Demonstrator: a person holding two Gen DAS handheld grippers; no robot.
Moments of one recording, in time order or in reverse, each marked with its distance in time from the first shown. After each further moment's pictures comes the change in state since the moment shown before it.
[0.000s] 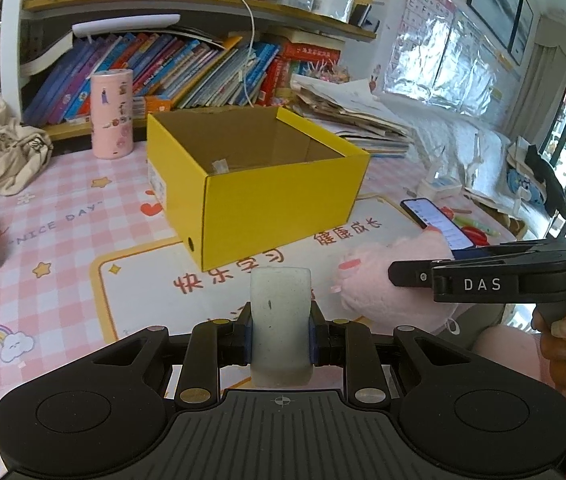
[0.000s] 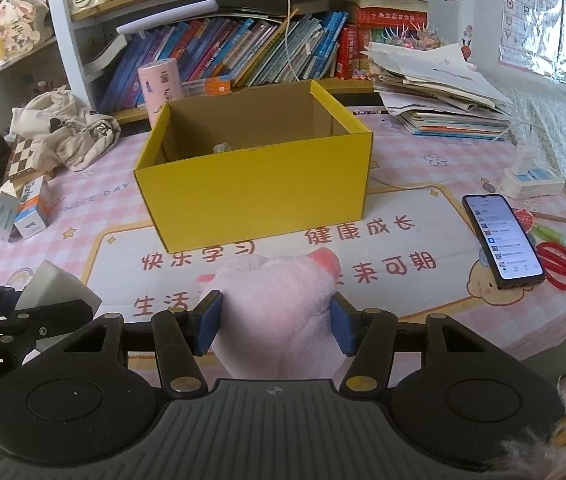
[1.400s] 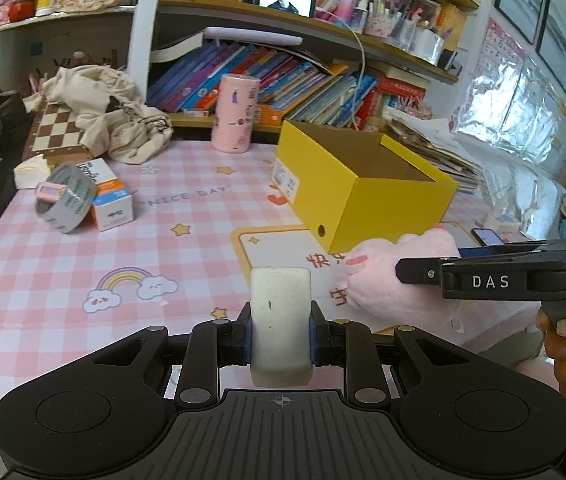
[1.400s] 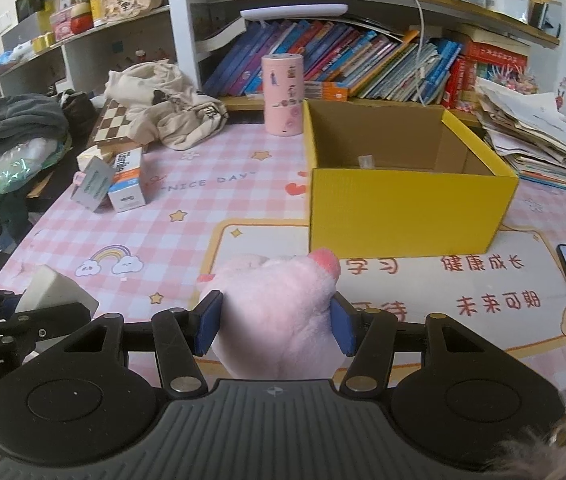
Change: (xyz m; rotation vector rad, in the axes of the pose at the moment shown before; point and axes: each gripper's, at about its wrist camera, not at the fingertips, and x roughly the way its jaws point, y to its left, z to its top) left arm -0.085 0.081 -0.047 -0.149 -0.073 0.160; right arm 0.000 0.122 -0.006 -0.167 -0.015 0.145
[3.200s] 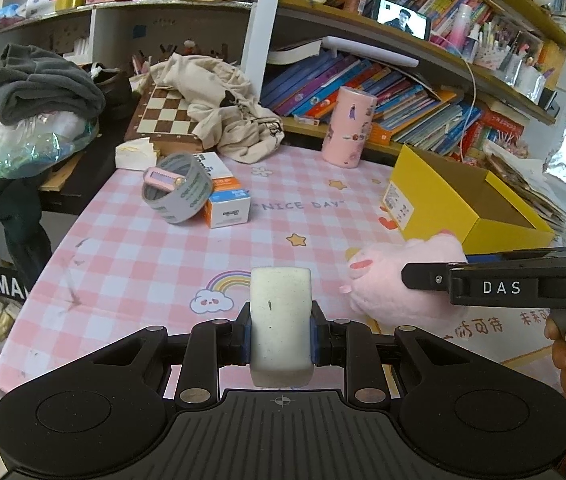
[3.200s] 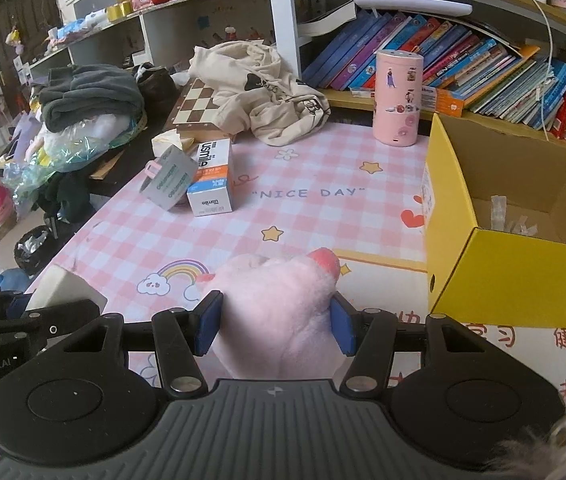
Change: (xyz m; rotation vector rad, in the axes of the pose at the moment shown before) left arm -0.010 0.062 0.007 -0.163 -0.028 0.241; right arm 0.068 0.061 0.045 -0.139 0.041 0.232
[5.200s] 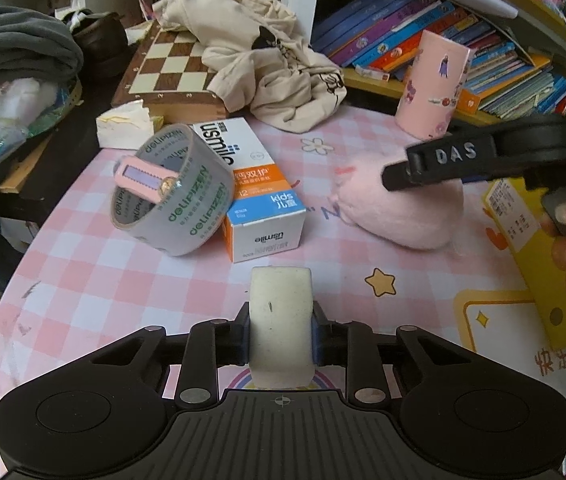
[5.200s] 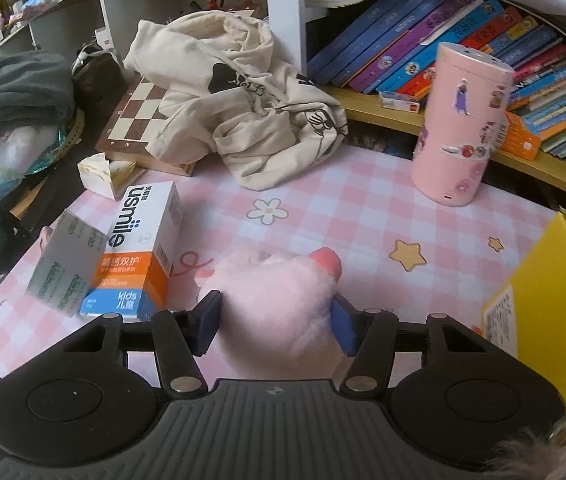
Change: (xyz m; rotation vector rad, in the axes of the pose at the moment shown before) left arm 0.165 0.026 0.061 -0.036 0.151 0.137; right arm 0.192 -0.024 0.126 -0.066 0.087 0.006
